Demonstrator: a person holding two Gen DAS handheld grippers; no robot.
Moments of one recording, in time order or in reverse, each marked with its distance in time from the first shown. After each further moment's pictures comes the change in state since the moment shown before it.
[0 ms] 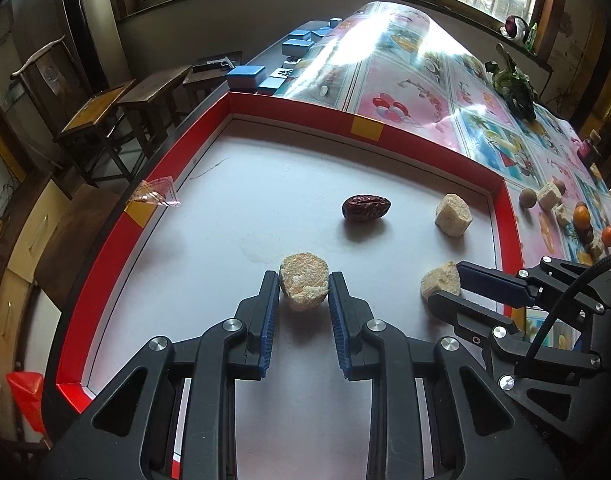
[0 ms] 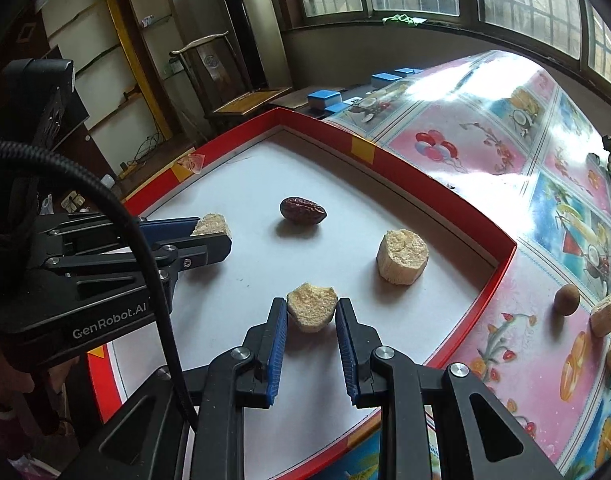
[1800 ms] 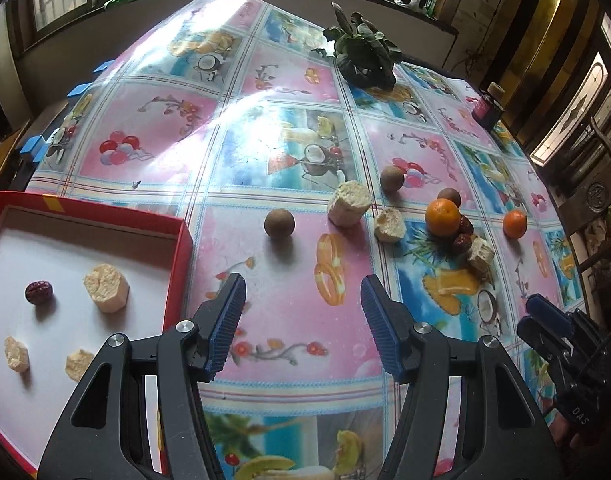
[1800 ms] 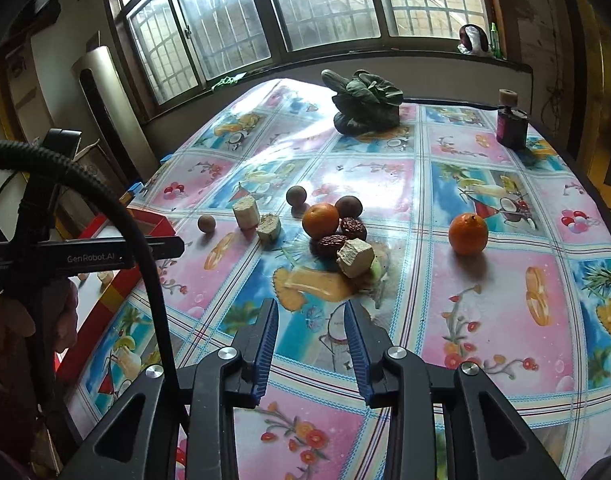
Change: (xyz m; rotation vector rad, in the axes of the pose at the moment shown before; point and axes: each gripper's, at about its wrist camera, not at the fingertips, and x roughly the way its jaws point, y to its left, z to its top) left arm 0.013 -0.210 0.042 0.173 0.032 -0.267; right arm -0.197 -0.180 -0.158 0.403 -0.226 -0.291
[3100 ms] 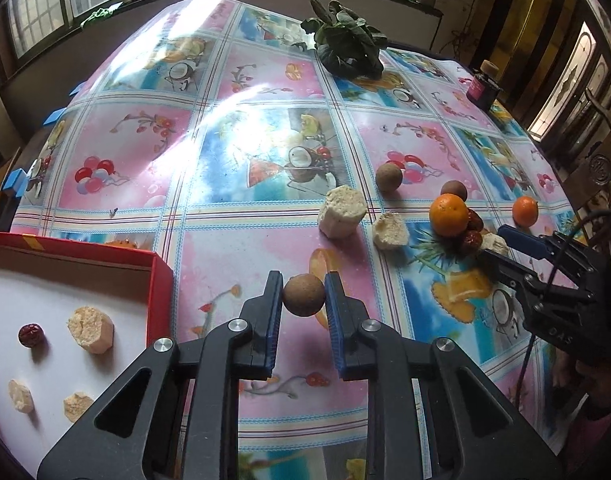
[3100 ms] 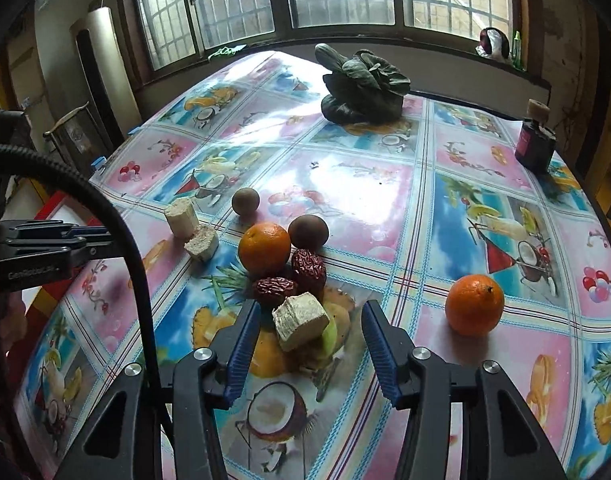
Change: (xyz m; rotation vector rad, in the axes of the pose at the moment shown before) left arm 0.015 -0.013 0.006 0.100 0.008 0.003; right arm 0.072 -0.027 0.038 -0.108 0.097 -0.055
